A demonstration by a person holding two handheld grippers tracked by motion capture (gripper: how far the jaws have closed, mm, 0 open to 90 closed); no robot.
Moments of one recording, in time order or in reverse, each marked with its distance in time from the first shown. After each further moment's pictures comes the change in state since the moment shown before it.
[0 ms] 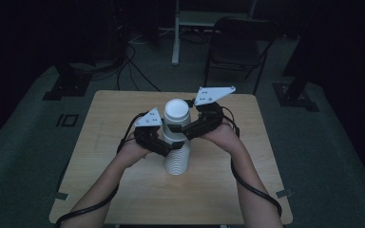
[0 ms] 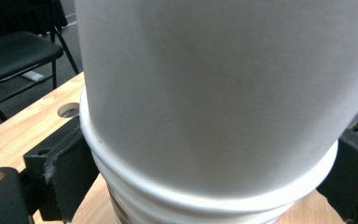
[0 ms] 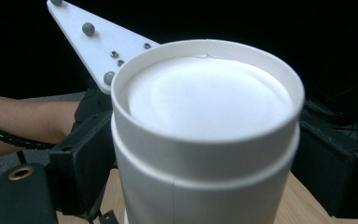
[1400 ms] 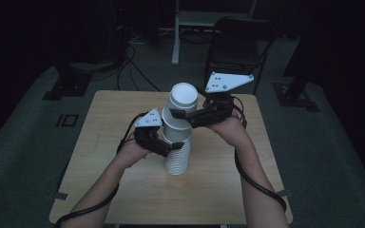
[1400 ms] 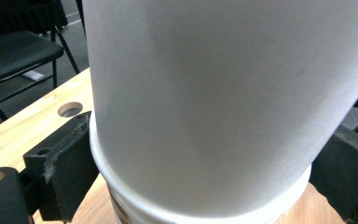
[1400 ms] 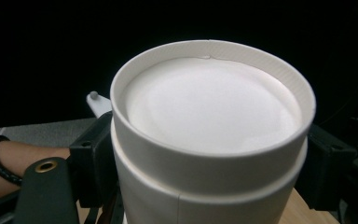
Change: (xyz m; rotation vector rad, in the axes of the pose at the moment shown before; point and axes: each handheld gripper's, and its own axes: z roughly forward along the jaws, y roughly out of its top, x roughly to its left) left arm 0.000 0.000 0.000 0.005 0.004 -0.002; right arm 0.012 0.043 -0.037 -0.120 -0.056 -0.030
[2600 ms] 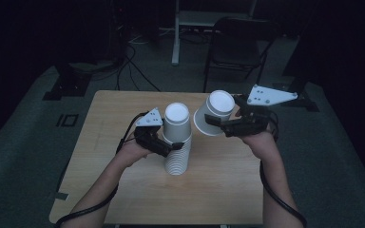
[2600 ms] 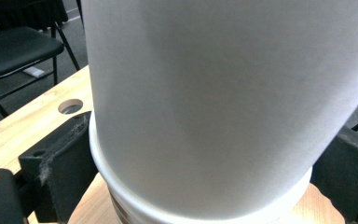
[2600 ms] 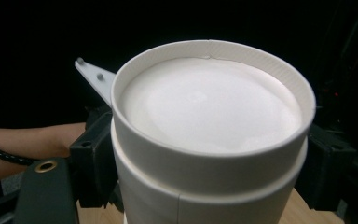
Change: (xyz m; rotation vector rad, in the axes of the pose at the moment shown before) left arm -0.001 0.001 0.000 0.003 0.006 -0.022; right arm -0.004 -0.042 -0.073 -0.044 -0.123 0.063
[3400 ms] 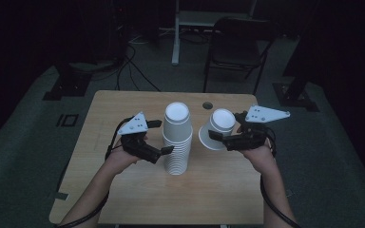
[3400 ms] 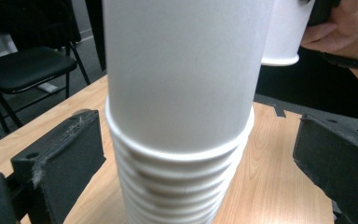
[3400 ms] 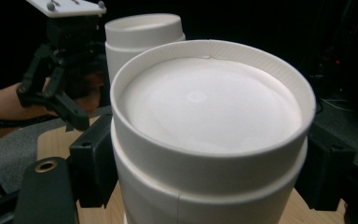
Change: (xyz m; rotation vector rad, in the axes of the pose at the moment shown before) left arm -0.013 -0.012 -0.041 -0.080 0.031 0.002; right arm -0.005 -0.060 -0.002 0.062 -0.019 0.071
